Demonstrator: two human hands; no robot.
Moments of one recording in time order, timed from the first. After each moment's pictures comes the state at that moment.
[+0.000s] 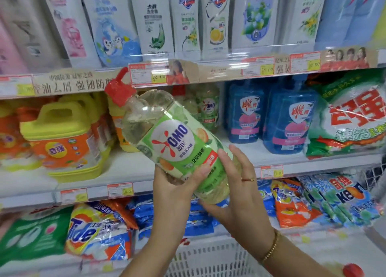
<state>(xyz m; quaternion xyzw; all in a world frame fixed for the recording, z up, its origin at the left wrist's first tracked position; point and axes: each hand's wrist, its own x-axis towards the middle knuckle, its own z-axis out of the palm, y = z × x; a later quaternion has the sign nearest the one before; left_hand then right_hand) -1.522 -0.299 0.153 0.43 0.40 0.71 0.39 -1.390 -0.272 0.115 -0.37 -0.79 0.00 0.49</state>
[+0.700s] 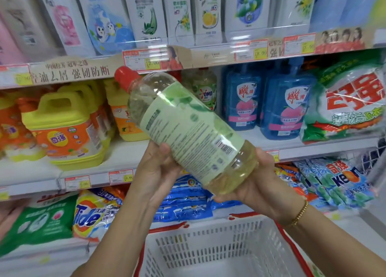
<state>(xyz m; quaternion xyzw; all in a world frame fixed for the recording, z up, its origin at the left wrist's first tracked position) -1.555 -0.283 0.159 0.40 0.17 0.66 0.61 -1.353 -0.275 0.149 -0.15 -0.54 0.75 0.35</state>
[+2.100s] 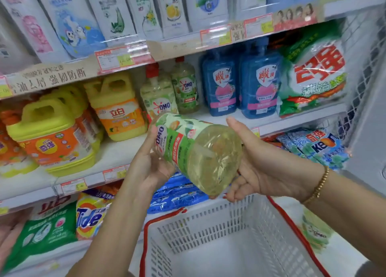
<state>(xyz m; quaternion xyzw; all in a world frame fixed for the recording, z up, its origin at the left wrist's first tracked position) -1.541 -0.288 0.154 0.22 0.33 0.57 0.72 -1.321 -0.327 0.182 -0.34 -0.50 0.76 0.21</state>
